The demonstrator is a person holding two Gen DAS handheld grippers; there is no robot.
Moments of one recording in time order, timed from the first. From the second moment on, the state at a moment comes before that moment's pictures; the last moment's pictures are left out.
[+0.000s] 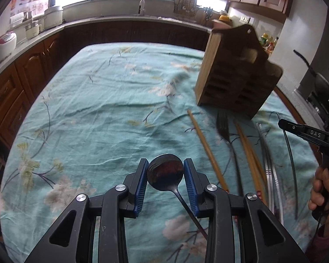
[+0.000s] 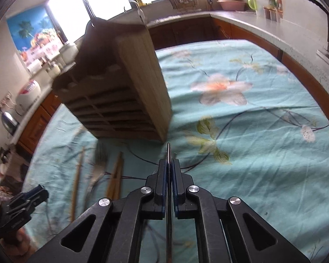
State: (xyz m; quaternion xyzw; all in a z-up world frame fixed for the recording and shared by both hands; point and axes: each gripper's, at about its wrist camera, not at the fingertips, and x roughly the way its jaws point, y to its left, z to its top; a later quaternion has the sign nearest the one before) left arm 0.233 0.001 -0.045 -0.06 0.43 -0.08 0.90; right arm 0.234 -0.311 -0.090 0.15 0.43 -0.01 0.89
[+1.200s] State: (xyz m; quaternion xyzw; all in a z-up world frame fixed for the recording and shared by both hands) left arm 0.161 0.008 0.063 -0.07 0.32 -0.11 0.94; right arm 0.174 -0.299 0.041 0.14 0.28 0.02 0.95
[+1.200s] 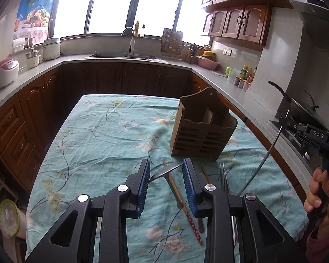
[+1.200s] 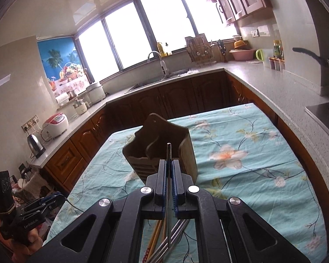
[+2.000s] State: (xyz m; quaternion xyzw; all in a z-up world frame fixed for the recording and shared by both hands) left arm 0.260 0.004 0.134 -0.10 0.23 -0.12 0.96; right arm 0.236 -0.317 0.108 0.16 0.17 0.00 0.97
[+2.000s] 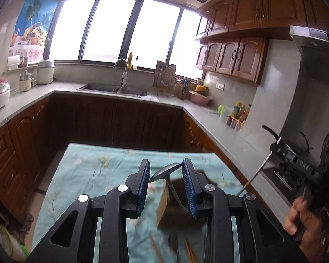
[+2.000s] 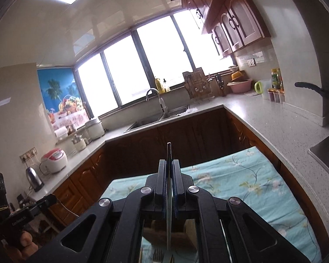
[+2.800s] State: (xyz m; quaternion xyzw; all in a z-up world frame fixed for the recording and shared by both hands) left arm 0.417 -0.038 0.030 -0.12 0.31 -0.11 0.94; right arm 0.314 -0.340 0.007 0.20 0.22 -0.02 0.95
